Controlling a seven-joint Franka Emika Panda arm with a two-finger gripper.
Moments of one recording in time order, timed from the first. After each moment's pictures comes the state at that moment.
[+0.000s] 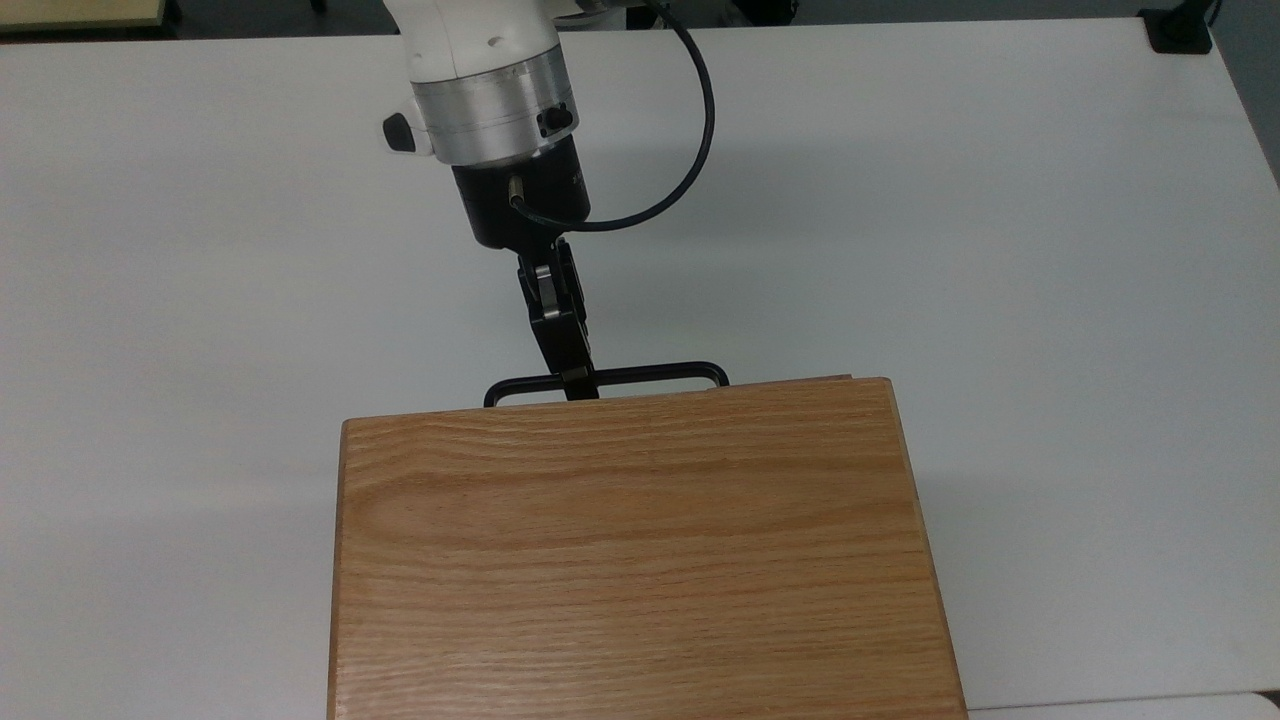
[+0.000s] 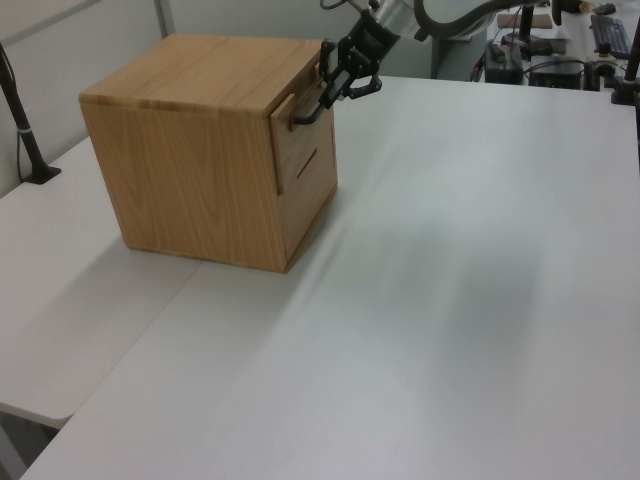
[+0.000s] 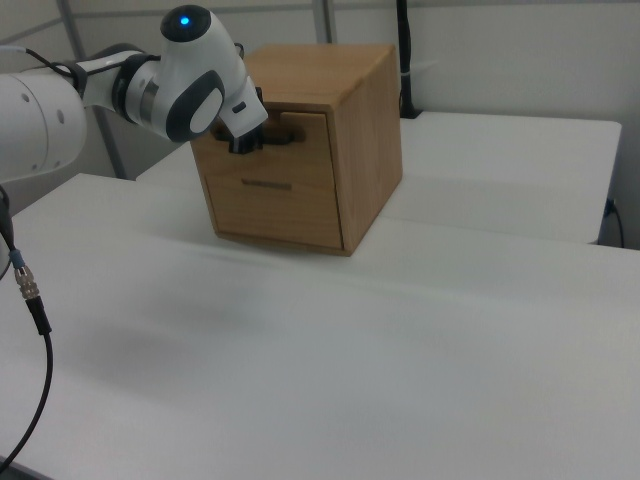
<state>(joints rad) -0.05 0.38 0.13 -1.48 0.26 2.48 1.26</state>
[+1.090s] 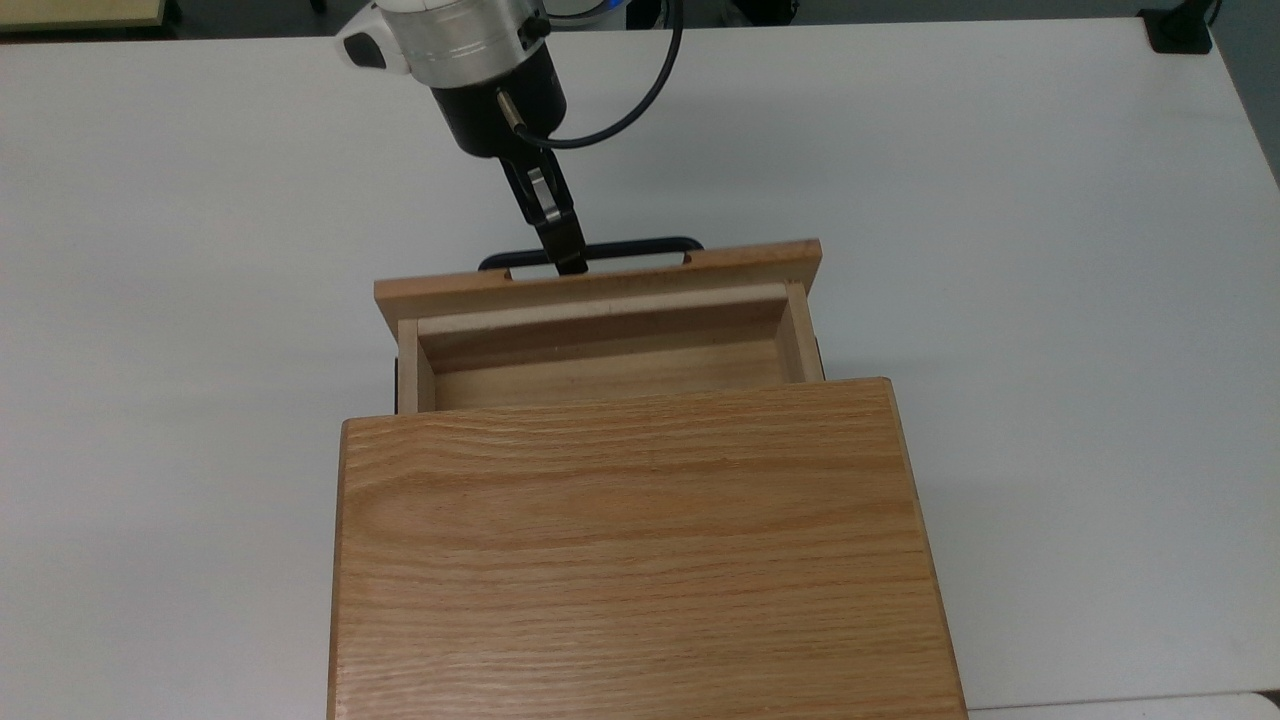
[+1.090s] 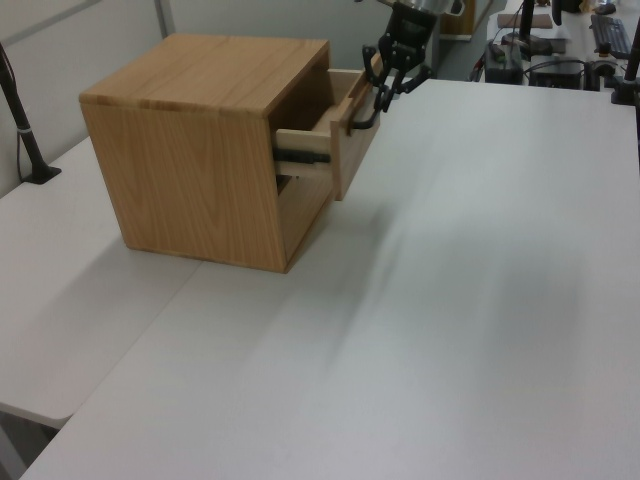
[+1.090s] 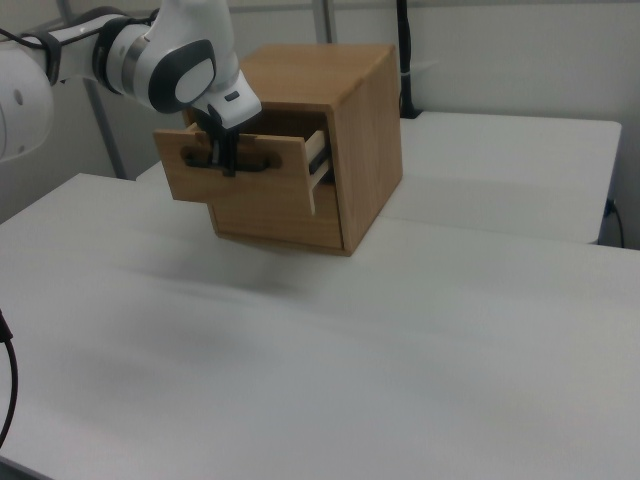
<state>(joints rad) -0.10 0.24 0.13 -1.52 0.26 2.04 1.10</state>
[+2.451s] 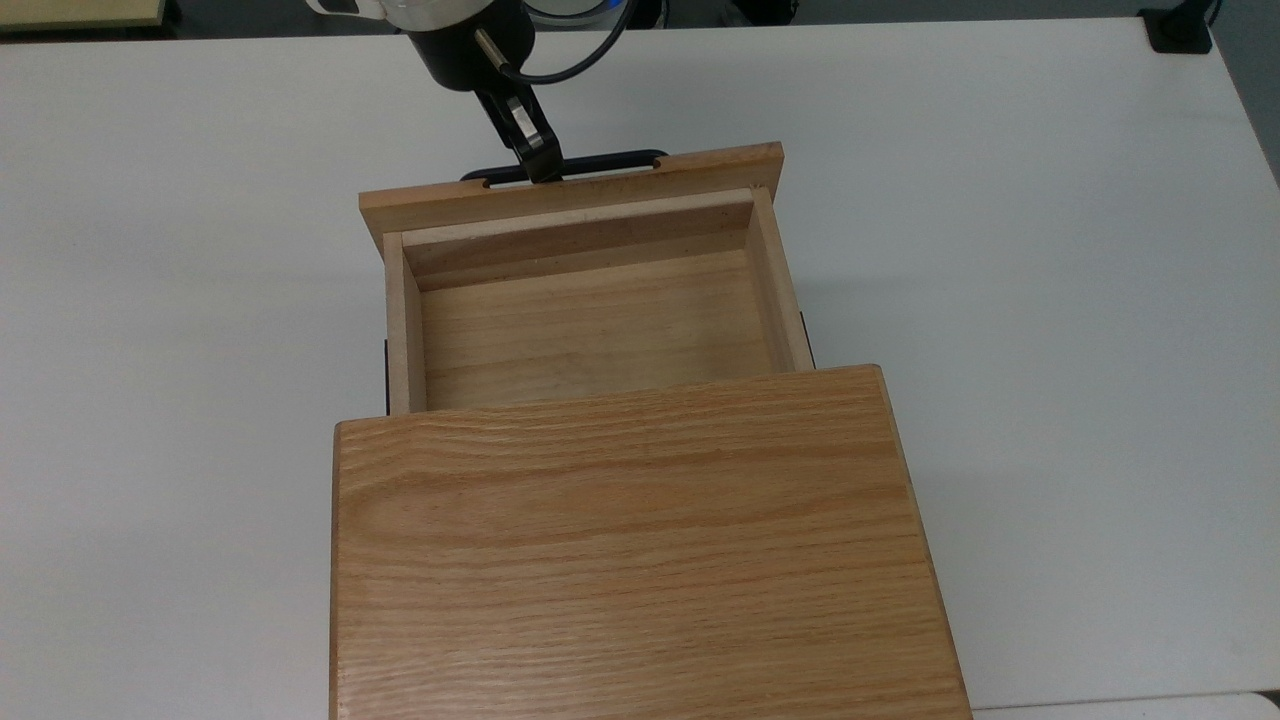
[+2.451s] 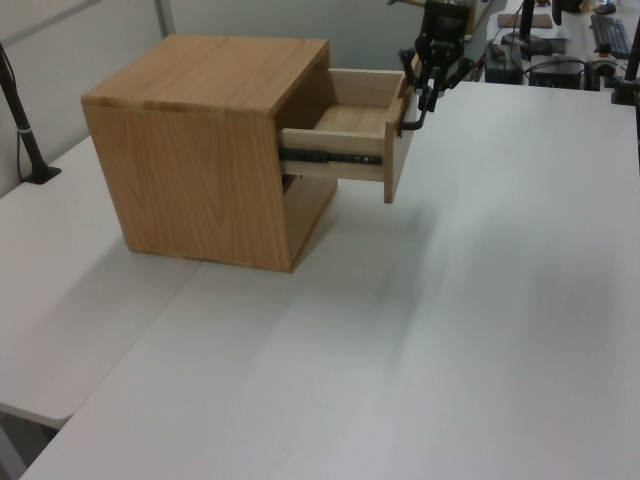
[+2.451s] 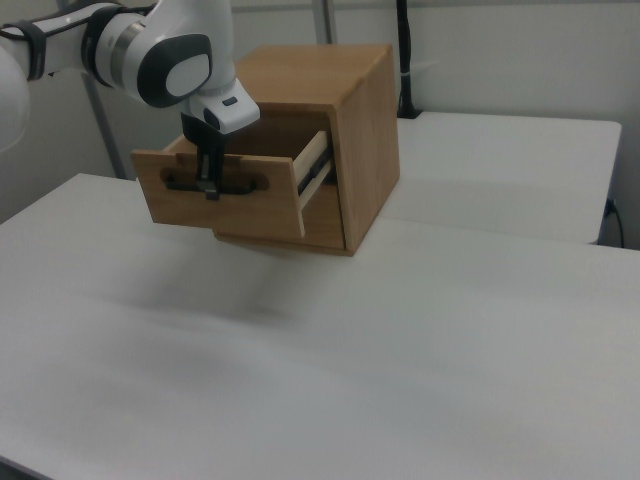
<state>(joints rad) -0.15 0.14 0.12 -1.59 0.26 1.83 0.97</state>
